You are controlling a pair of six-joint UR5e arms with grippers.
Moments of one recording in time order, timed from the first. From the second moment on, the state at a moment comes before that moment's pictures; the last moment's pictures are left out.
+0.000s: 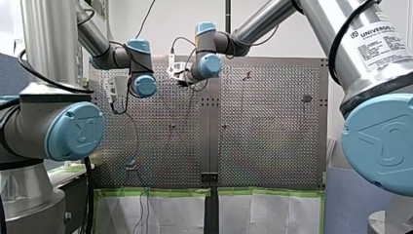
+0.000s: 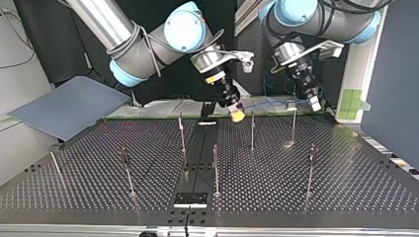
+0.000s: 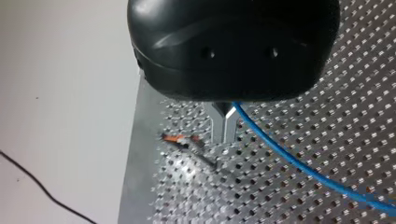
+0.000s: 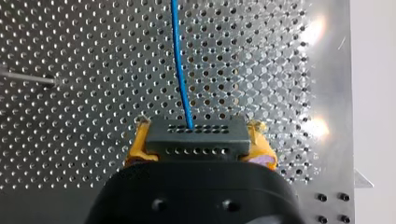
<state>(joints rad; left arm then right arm) -0.21 -1.48 -2.15 -2.38 -2.25 -1.59 2.49 -1.12 1.31 -0.16 1.60 1.66</state>
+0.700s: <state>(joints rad) -0.15 -1.45 -2.09 -2.44 -2.15 -1.59 2.49 -1.09 1.14 -0.03 1.60 1.71</state>
